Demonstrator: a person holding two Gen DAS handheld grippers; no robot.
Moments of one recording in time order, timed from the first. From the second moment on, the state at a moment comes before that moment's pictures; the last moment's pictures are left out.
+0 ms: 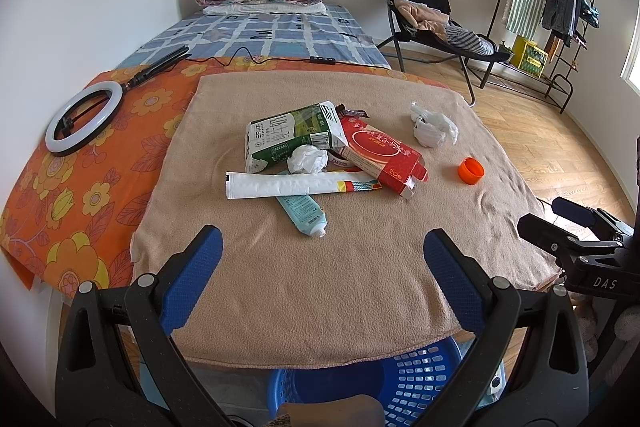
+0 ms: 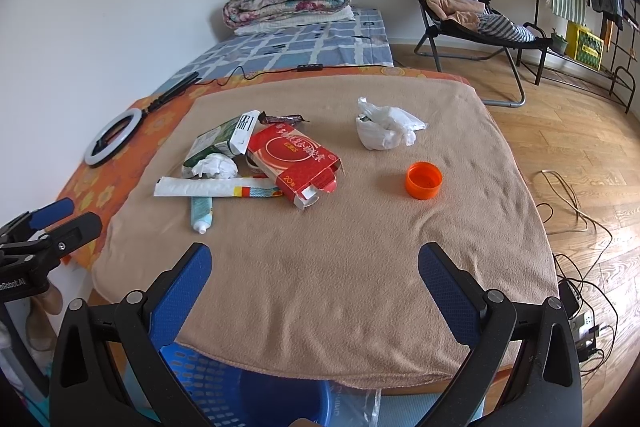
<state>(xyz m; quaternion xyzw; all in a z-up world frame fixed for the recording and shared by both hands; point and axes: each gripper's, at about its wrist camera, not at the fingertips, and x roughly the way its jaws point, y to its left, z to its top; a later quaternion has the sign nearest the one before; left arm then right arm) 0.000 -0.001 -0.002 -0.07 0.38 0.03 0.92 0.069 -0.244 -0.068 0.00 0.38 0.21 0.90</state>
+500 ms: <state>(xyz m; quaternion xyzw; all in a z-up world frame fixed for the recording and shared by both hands) 0.000 -0.001 -0.002 -0.07 0.38 0.03 0.92 0.070 -0.244 -0.070 0.00 0.38 0.21 0.90</state>
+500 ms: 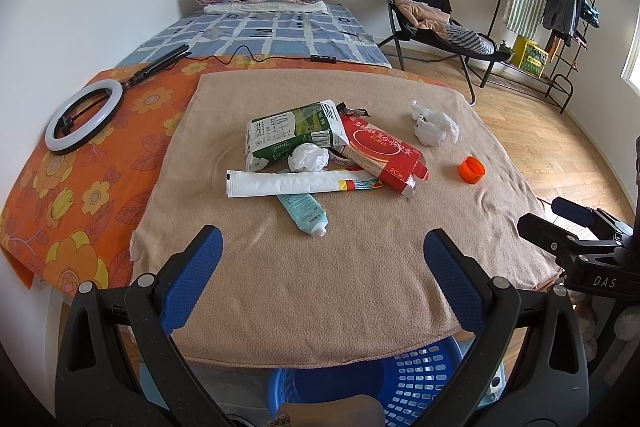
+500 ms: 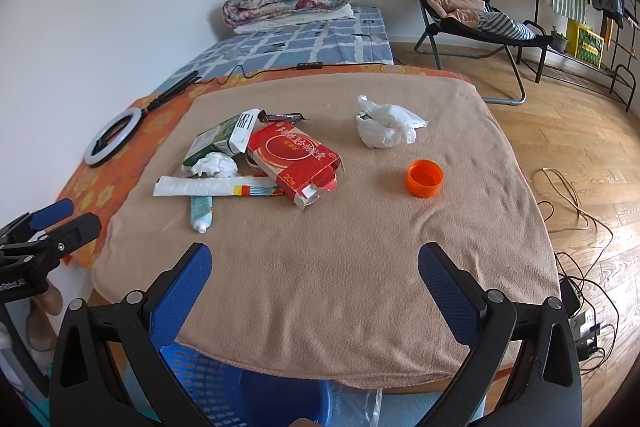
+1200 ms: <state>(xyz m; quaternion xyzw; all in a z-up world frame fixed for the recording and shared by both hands) 0.005 0.035 -0.018 -0.10 0.40 0.05 0.91 0.102 -0.257 -0.082 0.04 0.41 0.20 0.89</state>
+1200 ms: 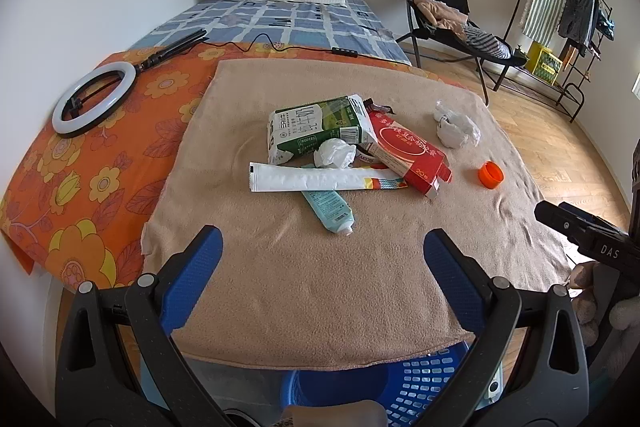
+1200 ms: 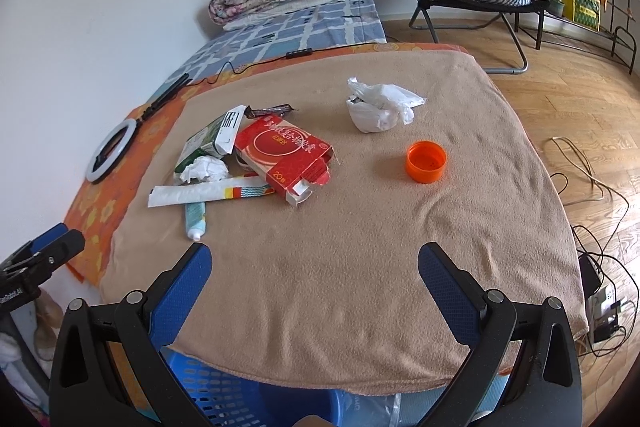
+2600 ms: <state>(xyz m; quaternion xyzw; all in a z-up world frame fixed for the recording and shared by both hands) 0.052 0.049 -0.031 -0.11 0.43 0.04 0.90 0.165 -0.263 -0.083 0.11 0.42 0.19 0.88</state>
